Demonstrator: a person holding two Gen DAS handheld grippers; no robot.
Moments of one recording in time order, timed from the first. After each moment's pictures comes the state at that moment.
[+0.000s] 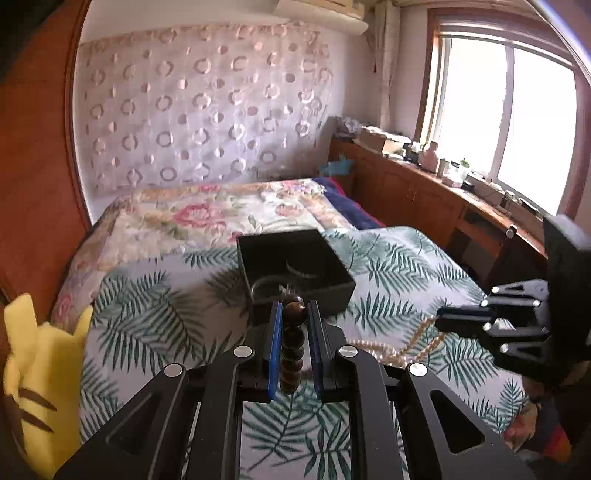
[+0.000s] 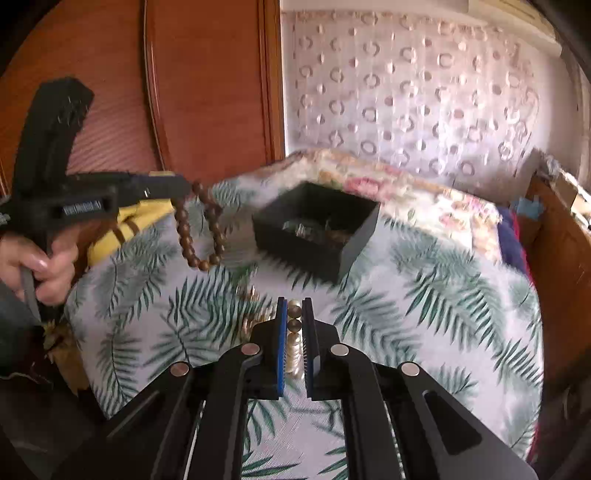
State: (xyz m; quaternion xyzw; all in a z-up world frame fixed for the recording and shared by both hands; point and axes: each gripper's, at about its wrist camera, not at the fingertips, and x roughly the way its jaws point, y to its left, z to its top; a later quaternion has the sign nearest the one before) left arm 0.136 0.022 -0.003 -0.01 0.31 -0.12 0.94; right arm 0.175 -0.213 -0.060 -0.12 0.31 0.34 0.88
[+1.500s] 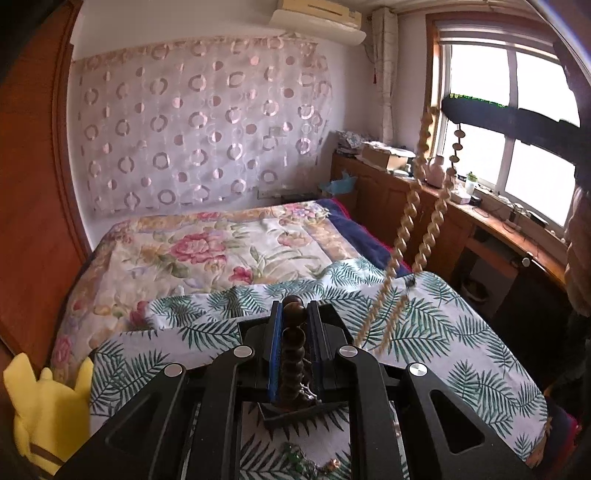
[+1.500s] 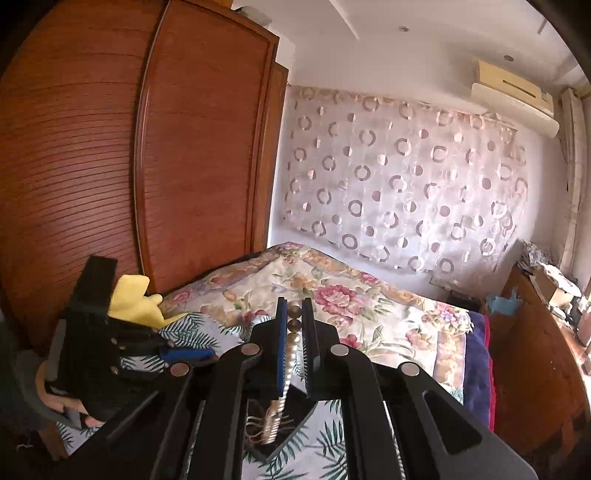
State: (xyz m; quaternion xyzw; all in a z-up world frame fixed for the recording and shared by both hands) left arm 0.237 0.014 0.027 0.00 0.29 -0.12 0.95; right arm 0.272 -0.174 0.112 -0.14 0.17 0.33 0.92
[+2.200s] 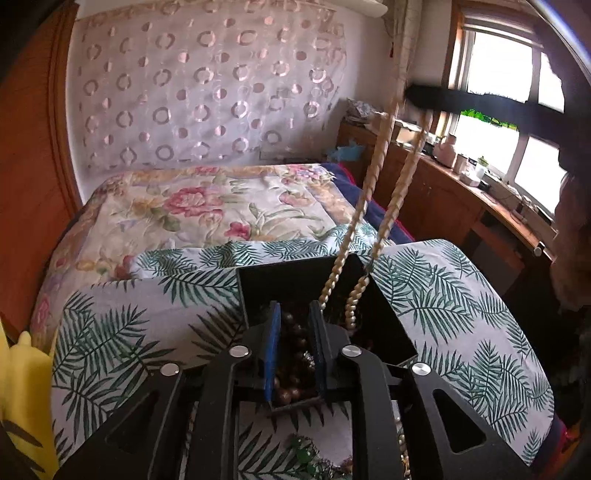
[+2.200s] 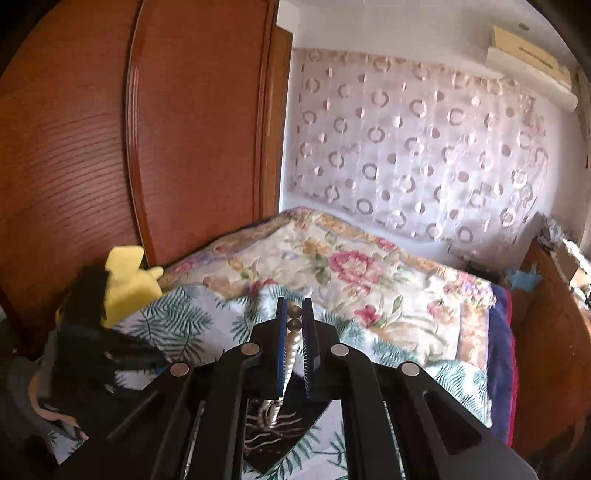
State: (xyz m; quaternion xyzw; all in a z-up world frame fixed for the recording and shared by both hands) left arm 0.263 0.031 -0.038 -0.03 0.35 -0.12 0.93; right arm 0.337 -0.134 0.031 -0.14 0.25 0.35 0.89
